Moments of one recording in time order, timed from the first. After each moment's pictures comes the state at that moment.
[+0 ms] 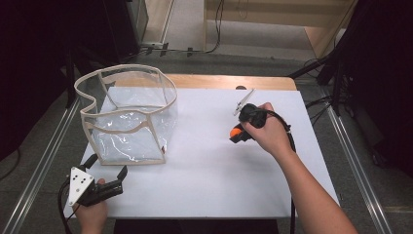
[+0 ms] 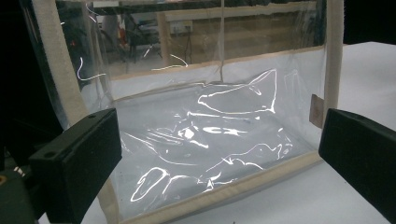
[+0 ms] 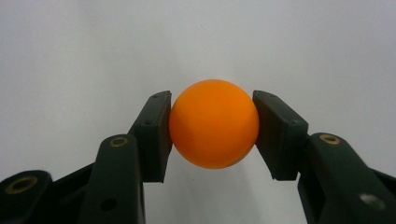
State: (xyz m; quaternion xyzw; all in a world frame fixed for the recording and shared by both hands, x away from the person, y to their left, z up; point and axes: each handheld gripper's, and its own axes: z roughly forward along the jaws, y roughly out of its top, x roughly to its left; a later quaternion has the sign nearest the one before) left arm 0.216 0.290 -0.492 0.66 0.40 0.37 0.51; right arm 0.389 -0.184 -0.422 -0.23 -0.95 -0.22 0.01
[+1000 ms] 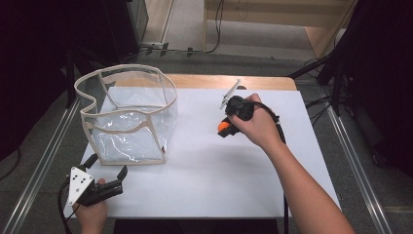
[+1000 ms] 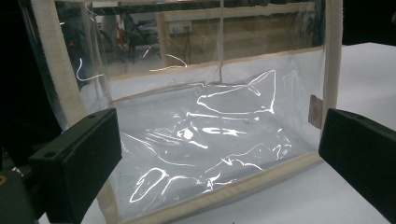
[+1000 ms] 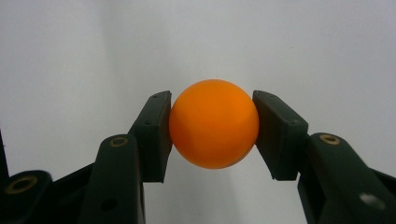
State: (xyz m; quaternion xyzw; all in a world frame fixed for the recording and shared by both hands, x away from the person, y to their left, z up) left arm 0.216 0.290 -0.492 0.66 0.40 0.37 0.51; right arm 0.396 -0.146 -0.393 -0.20 -0.95 -0.22 0.00
